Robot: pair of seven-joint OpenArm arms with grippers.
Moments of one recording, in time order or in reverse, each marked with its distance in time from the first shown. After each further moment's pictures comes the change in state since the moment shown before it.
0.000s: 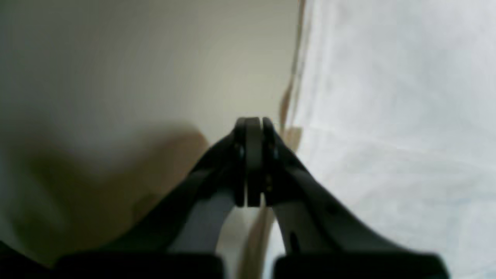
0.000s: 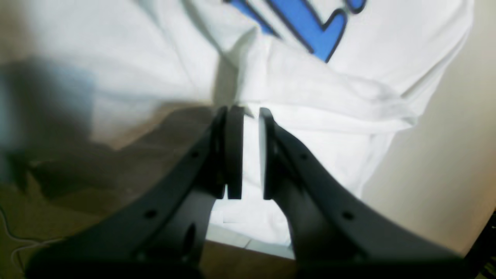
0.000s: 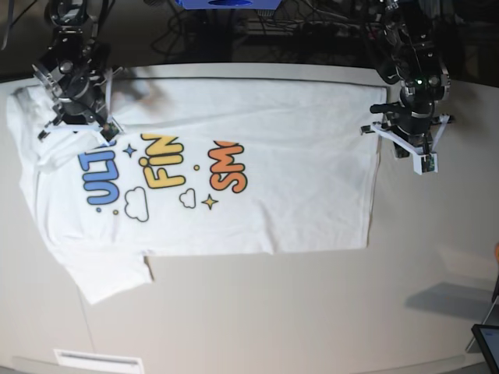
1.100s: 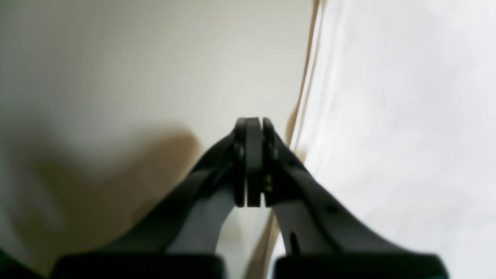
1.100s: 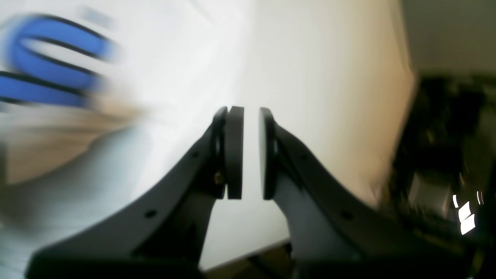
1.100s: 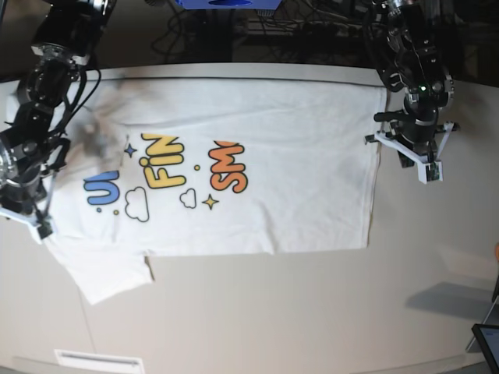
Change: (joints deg) left arm -3.2 -0.4 -0.2 0.0 0.0 0.0 0.0; right arm 25.6 0.6 9.6 -3.2 -9.7 -0.9 -7.5
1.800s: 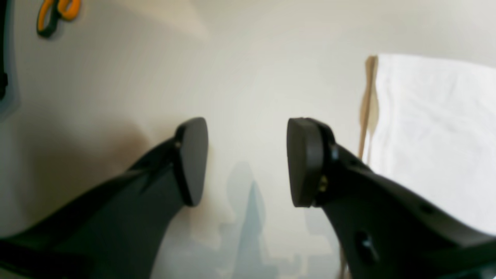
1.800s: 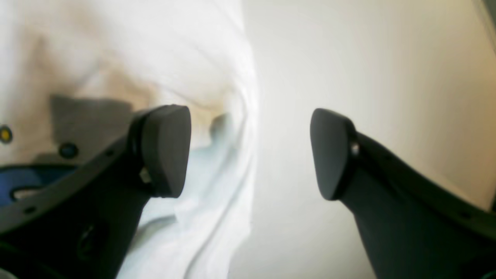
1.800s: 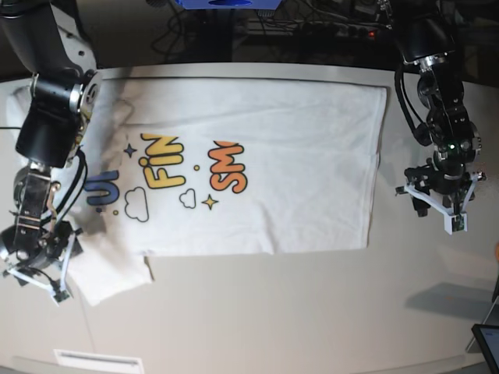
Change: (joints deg) left arm -15.4 -9.7 1.2 -13.9 -0.2 0.0 0.1; right arm 28.5 3.6 -0.9 -44.9 6.0 0.9 5.6
